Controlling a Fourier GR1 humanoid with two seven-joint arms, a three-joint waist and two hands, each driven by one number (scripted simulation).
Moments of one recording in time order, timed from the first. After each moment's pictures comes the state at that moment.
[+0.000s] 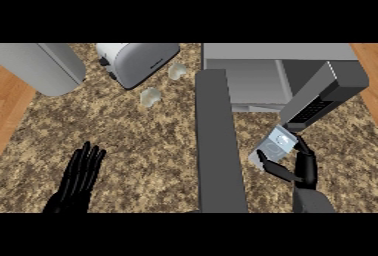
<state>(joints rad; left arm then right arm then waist) 0.35 0.17 -0.23 -1.86 0.21 -0.05 -0.39 -0.24 -0.08 -0.20 -0.72 0.04 -0.30 -0.91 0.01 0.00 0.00</state>
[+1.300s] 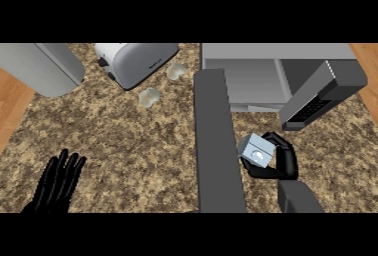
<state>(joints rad) 0.41 0.21 -0.12 -1.86 0.28 -0.17 -0.40 -0.37 -0.05 -0.18 -0.52 0.05 -0.19 -1.04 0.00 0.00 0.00</state>
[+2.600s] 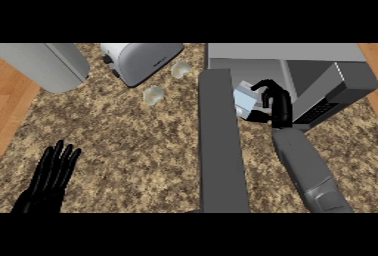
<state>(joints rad) 0.32 0.19 -0.01 -1.75 0.30 -0.27 -0.39 -0.72 -0.12 -0.11 -0.45 0.17 -0.55 -0.65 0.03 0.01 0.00</state>
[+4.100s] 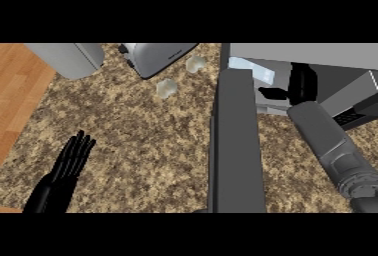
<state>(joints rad) 0.23 0.21 -0.04 -1.69 0.15 -0.24 -0.39 -1.01 -0.26 -0.09 -0.06 0.34 -0.83 -0.51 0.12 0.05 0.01</state>
